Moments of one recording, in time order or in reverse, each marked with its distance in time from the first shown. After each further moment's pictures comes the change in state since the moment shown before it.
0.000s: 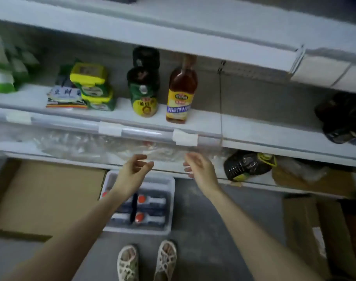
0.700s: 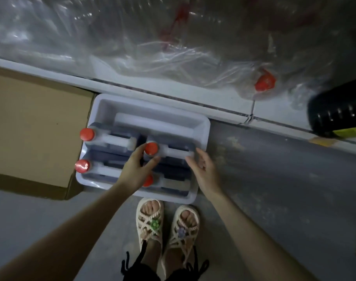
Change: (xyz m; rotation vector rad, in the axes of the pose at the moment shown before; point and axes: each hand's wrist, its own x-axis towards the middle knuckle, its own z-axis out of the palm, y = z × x) left_hand 0.116 -0.384 0.063 0.112 -0.058 -0.276; right_hand 0.094 0.405 0.126 -0.099 -0.176 0.356
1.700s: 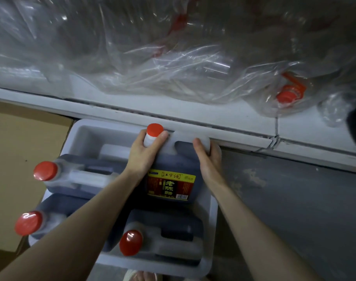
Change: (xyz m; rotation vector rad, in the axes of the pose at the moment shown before) left_hand 0.170 -0.014 0.031 -0.267 0.241 0.247; right_hand 0.155 0.009 0.020 0.260 0.119 -0.285
